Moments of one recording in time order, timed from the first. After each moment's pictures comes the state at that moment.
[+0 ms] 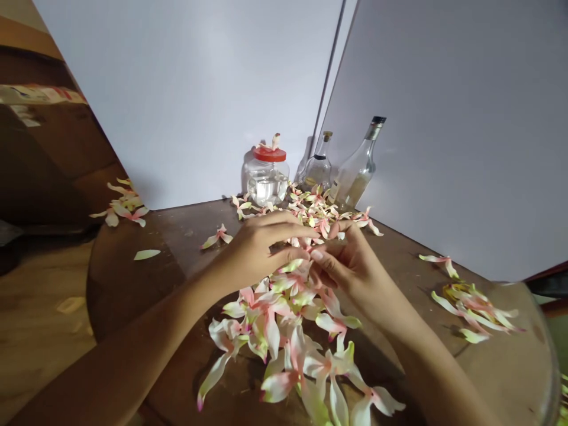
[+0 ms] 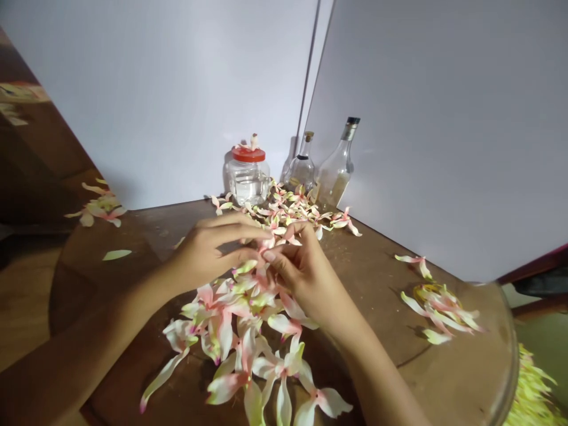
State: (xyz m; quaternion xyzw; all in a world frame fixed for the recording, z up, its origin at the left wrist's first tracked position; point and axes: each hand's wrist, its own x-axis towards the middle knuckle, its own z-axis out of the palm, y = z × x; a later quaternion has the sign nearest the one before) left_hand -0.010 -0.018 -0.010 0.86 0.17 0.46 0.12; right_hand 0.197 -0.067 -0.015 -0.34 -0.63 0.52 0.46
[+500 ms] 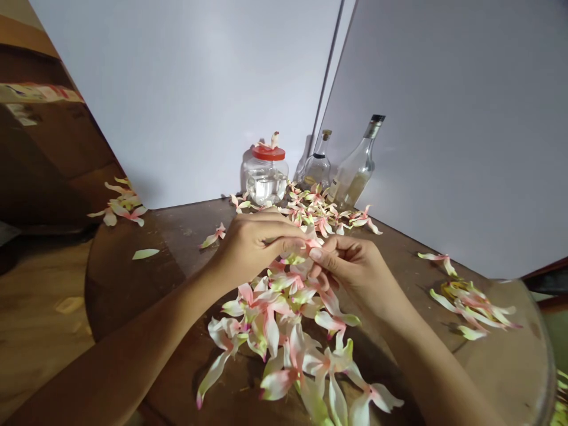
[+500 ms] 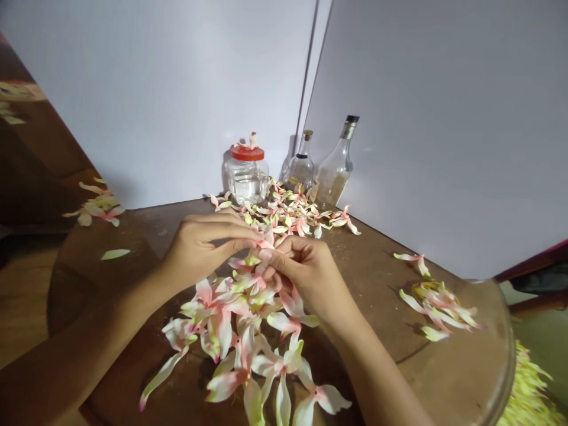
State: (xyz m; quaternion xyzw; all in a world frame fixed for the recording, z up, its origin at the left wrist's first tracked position) left_hand -0.007 -0.019 -0.012 0.82 0.18 0.54 0.10; right_hand 0.200 -0.060 -0.020 -0.36 -0.62 0.53 0.46
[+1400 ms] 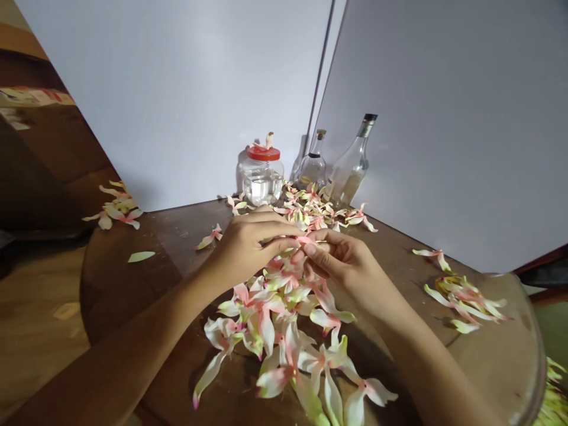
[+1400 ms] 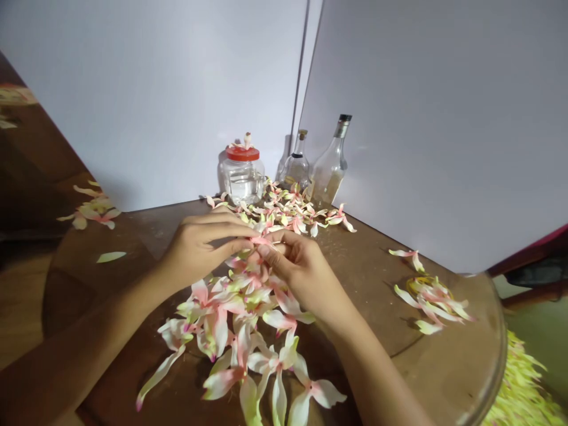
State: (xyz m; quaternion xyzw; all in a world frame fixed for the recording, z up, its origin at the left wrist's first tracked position) left_hand -0.007 -0.015 -0.014 0.84 0.18 0.50 0.06; right_hand 0.197 -0.065 -0.012 -0.34 -0.63 0.55 0.44
